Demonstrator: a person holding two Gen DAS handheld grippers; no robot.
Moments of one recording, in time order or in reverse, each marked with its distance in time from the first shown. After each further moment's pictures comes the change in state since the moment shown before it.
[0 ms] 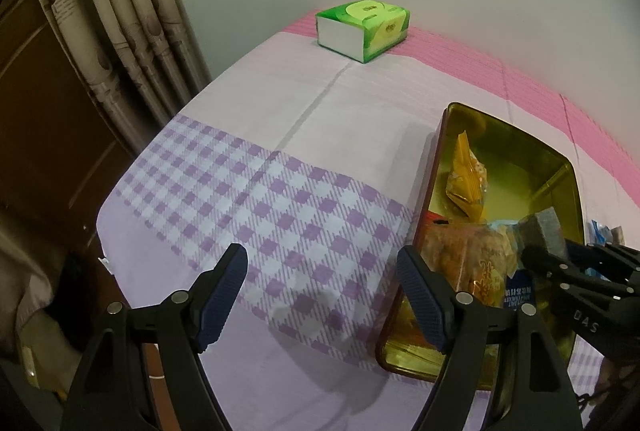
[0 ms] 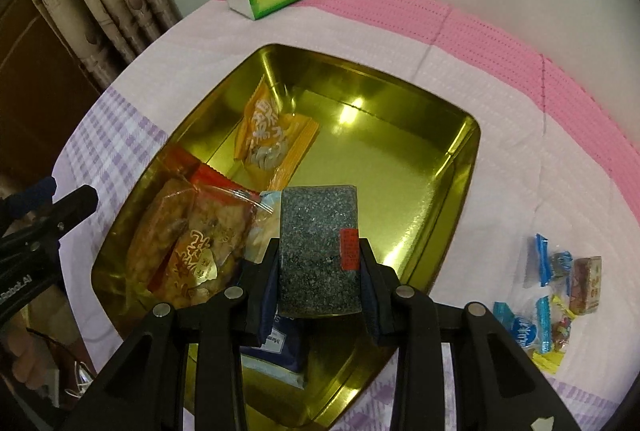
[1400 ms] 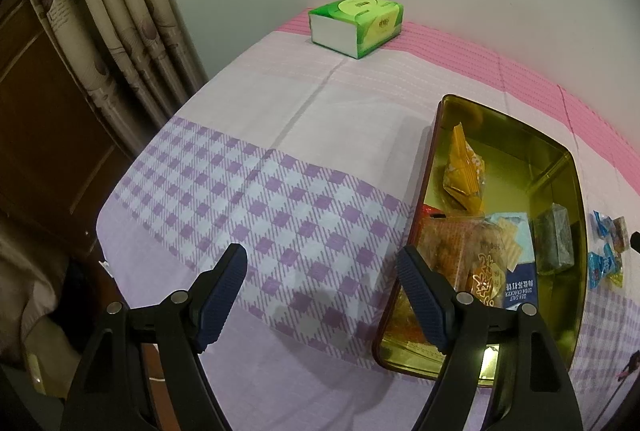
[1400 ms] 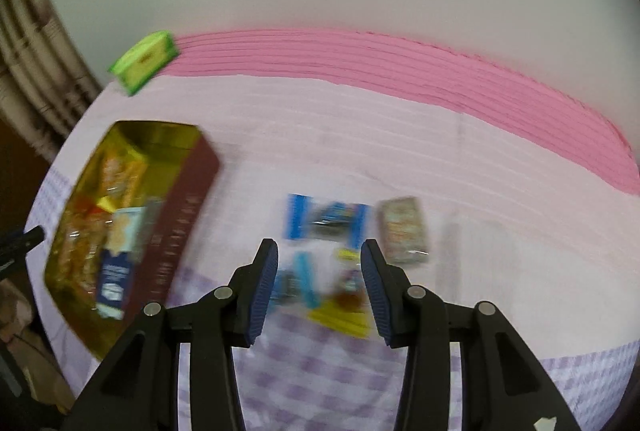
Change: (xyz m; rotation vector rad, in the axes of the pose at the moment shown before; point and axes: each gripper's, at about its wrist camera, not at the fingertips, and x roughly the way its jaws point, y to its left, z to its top) left arm 0.000 -0.005 -0.001 0.026 0.002 0.001; right arm -0.058 -0.160 -0.056 0.276 -0.133 -0.136
